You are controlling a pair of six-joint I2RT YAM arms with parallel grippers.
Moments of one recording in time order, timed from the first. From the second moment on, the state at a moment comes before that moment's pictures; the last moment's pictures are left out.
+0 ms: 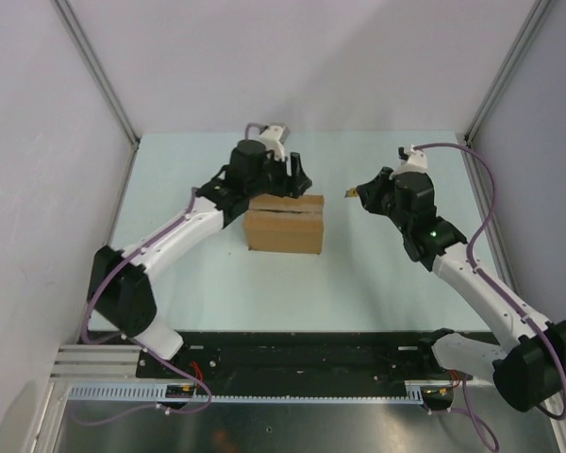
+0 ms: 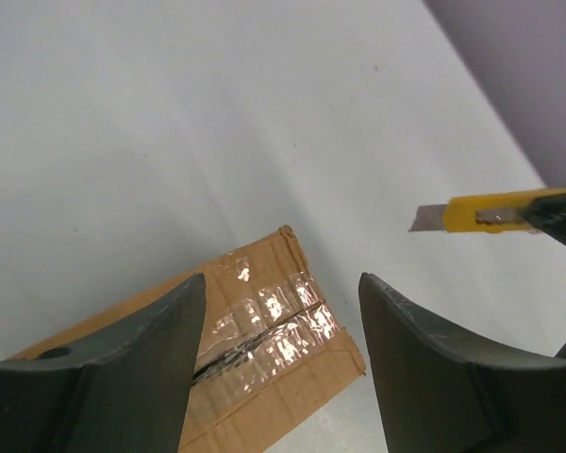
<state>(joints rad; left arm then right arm) -0.58 1.54 1.32 -0.14 0.14 -0.33 0.45 1.15 0.97 -0.12 0.15 0.52</state>
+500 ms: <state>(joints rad) -0.69 1.77 1.45 -0.21 0.07 -0.27 0.44 1.02 0.82 -0.12 0.10 0.69</state>
